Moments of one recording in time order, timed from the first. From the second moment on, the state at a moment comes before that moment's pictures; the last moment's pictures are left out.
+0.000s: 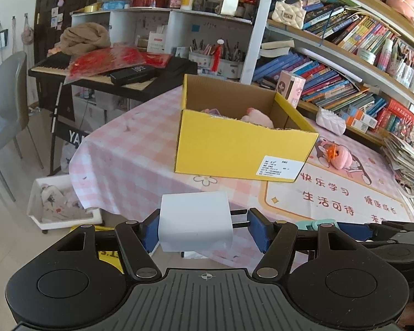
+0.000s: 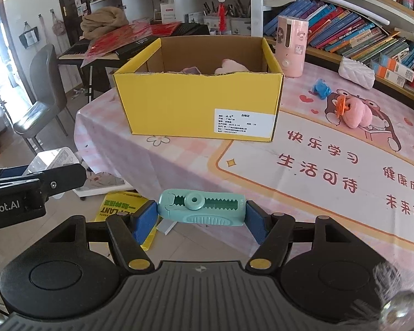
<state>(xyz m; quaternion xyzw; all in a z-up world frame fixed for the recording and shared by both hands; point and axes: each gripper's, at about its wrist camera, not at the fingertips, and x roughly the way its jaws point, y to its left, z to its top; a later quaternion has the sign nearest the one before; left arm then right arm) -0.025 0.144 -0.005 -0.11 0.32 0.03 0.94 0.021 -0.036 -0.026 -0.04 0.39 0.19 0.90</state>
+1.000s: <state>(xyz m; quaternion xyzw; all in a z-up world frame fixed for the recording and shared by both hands) 0.107 0.146 0.048 -0.10 0.25 0.03 0.96 0.146 -0.046 0.056 0.00 0.26 0.17 0.95</state>
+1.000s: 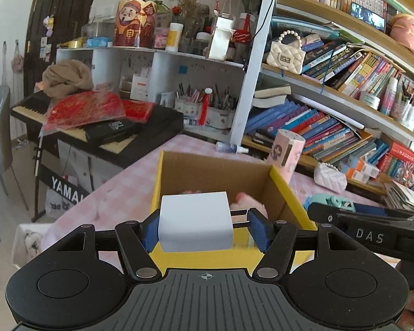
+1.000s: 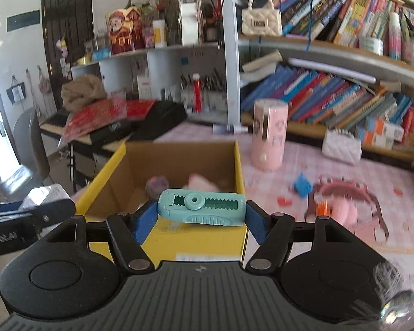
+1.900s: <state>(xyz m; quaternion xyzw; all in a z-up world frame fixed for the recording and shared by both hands) 0.221 0.117 -0.017 -0.03 0.37 0.04 0.93 0.265 -0.007 0.021 -0.02 0.32 0.26 0.91</state>
